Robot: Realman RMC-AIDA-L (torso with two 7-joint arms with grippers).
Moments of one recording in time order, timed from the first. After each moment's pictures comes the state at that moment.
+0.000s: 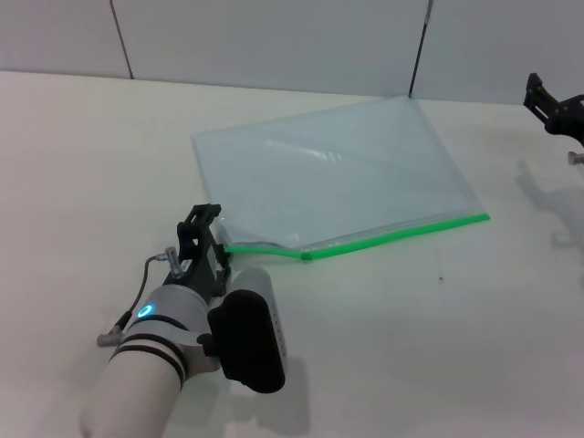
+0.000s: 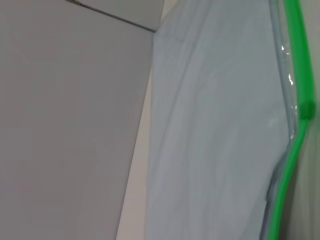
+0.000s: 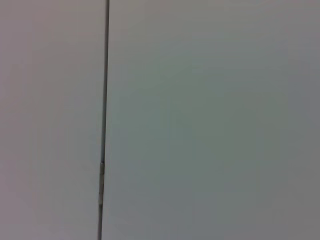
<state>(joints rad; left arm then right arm) -0.46 -2.01 -0.27 -0.96 1.02 0.96 2.18 0.72 2.03 0.77 0.10 -2.16 -0.83 0.17</state>
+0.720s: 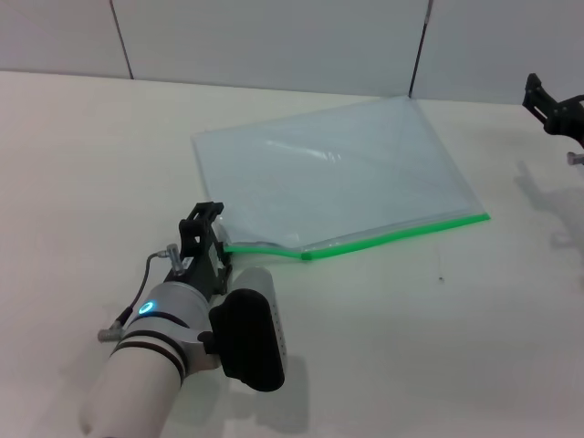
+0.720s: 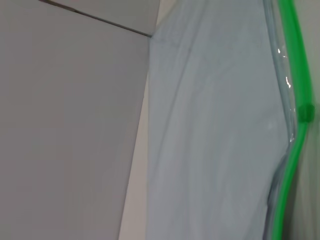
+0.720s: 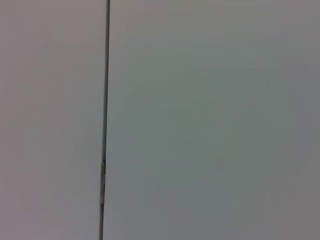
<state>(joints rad) -0.47 -2.01 -0.27 -0.95 1.03 0.94 2.19 0.72 2.03 0.77 0.10 -2.16 -0.83 0.17</state>
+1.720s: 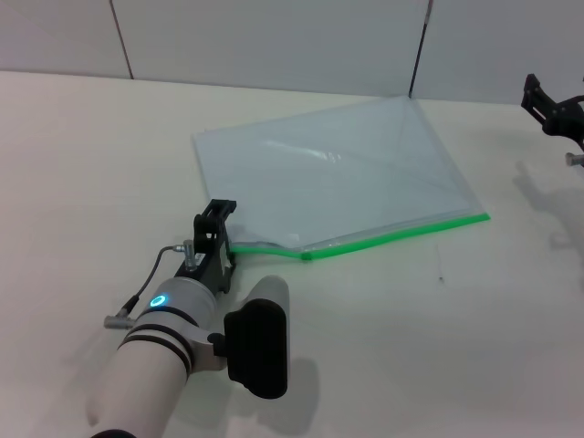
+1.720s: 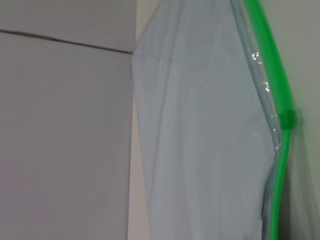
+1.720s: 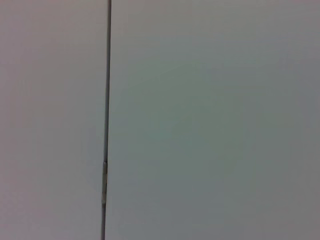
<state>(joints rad) -0.49 -2.02 -0.27 -0.92 1.04 0.92 2.30 0.72 2.03 0.76 0.11 -2.16 -0.83 0.17</state>
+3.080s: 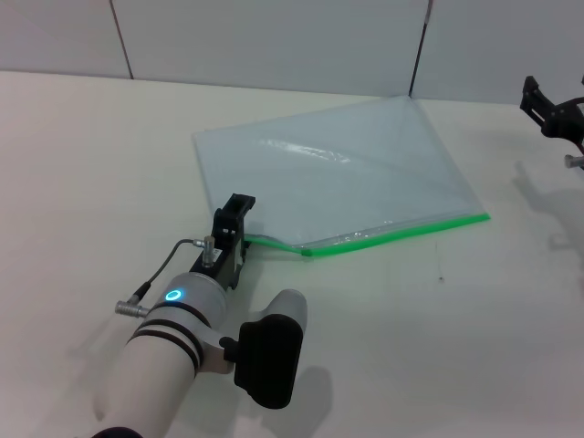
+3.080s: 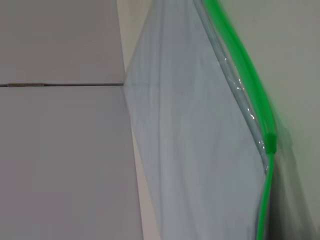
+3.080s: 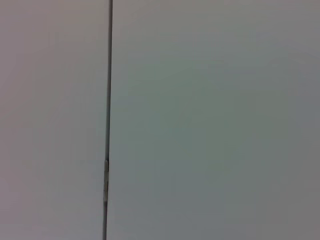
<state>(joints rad) -0.51 -2.02 -0.27 -0.91 1.09 0.89 2.42 0.71 2.03 0.76 0.11 -2.16 -0.83 0.17</state>
